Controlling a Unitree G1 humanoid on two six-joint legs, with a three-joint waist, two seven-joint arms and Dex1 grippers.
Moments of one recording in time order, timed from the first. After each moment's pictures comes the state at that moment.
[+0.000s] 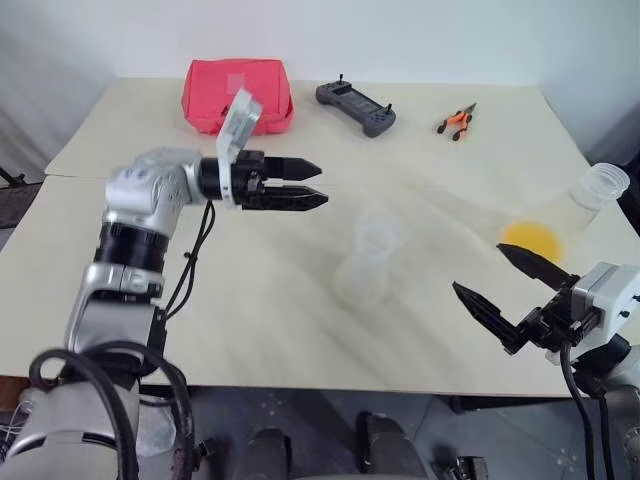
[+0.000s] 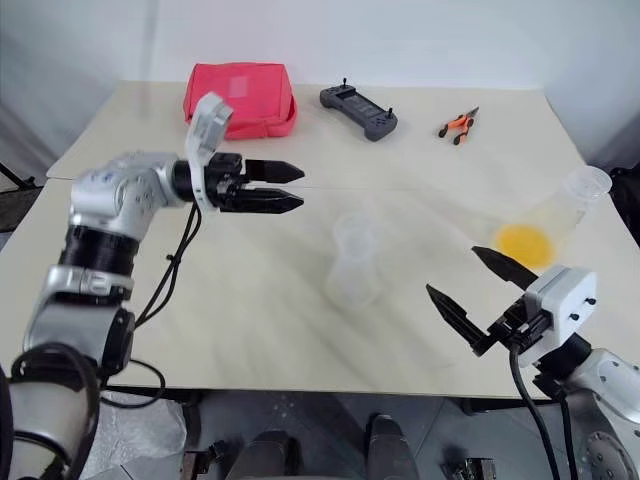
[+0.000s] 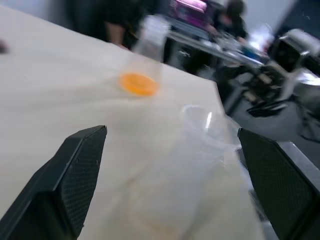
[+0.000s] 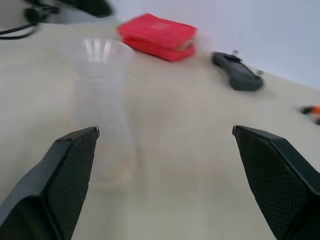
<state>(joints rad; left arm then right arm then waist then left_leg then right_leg) -0.97 0.51 0.02 0.40 -0.53 0.53 -1.25 0.27 -0.60 -0.48 -0.69 0.62 0.30 0.57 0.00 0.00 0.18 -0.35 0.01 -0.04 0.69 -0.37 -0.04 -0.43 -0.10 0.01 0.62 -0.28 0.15</state>
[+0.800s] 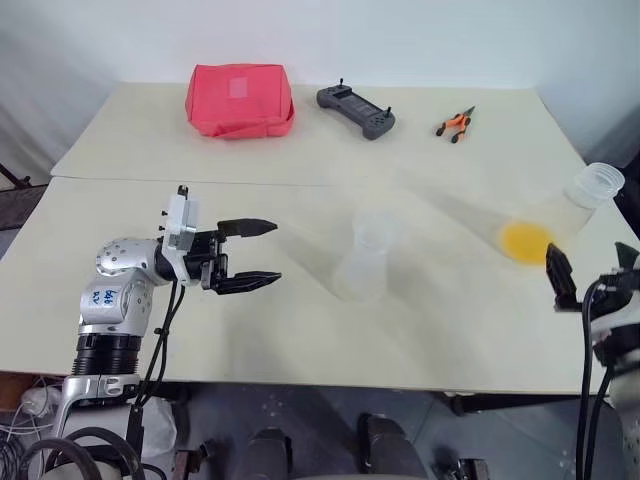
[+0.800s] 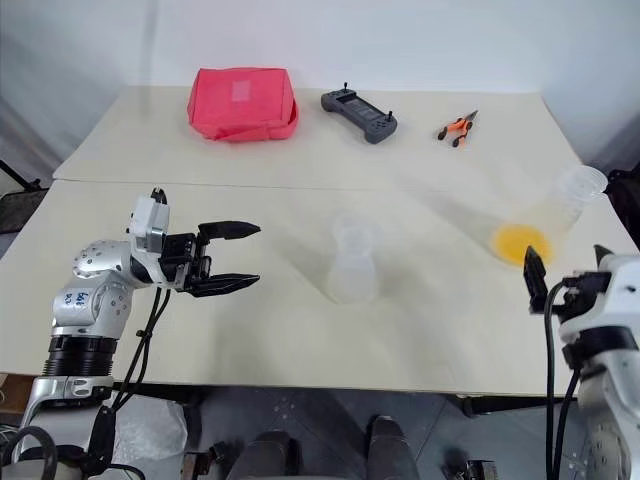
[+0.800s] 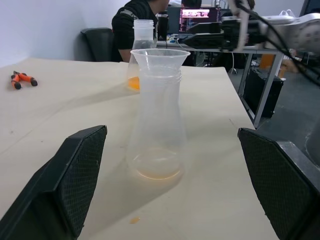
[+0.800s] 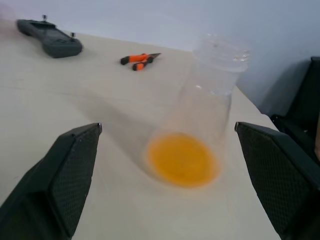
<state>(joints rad) -0.54 0.57 0.12 0.18 -0.54 0.20 -1.36 0.09 -0.50 -0.60 -0.54 0.47 0.46 0.17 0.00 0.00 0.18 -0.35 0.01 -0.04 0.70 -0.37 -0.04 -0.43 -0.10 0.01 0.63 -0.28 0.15</state>
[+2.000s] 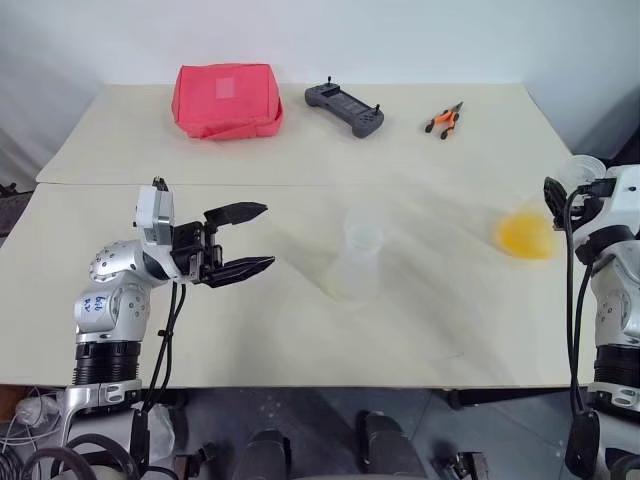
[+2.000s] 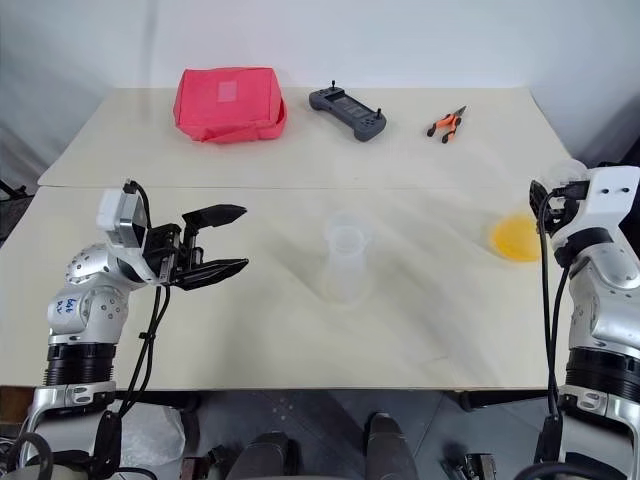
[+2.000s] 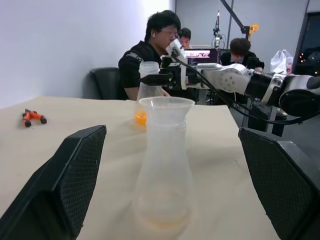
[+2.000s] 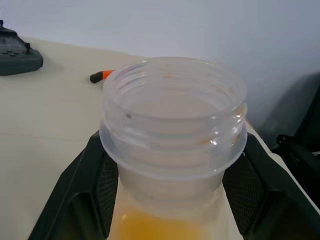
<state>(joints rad) -0.52 0.52 0.20 0.14 -0.65 0.22 -1.32 -0.49 -0.65 -0.42 0.24 0.30 0.23 0.34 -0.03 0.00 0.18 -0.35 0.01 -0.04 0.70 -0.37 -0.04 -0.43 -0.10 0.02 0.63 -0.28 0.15</state>
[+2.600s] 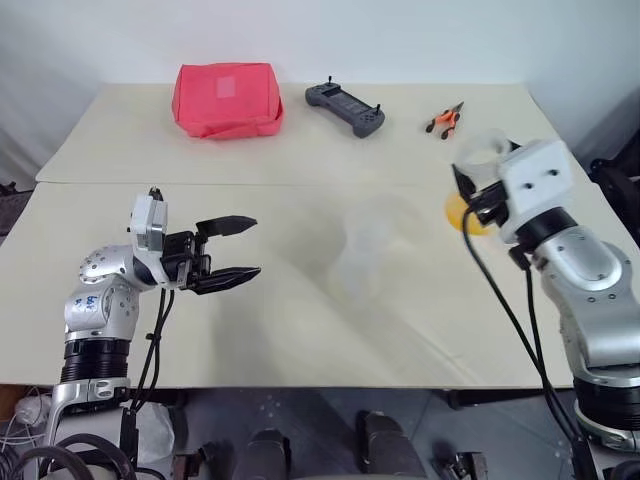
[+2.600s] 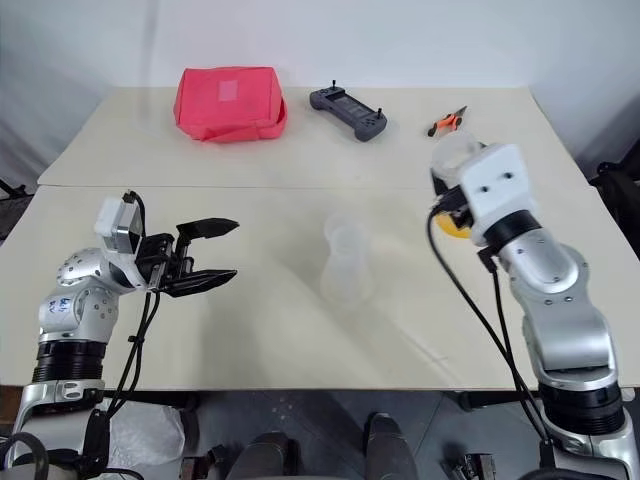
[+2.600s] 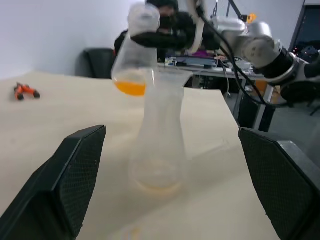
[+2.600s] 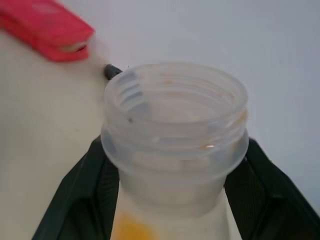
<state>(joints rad) -0.53 0.58 0.19 0.27 -0.62 0.19 -1.44 -0.43 -0.67 -0.02 -0.51 0.06 0.50 0.27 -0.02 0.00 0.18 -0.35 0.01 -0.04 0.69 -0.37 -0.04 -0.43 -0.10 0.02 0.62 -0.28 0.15</state>
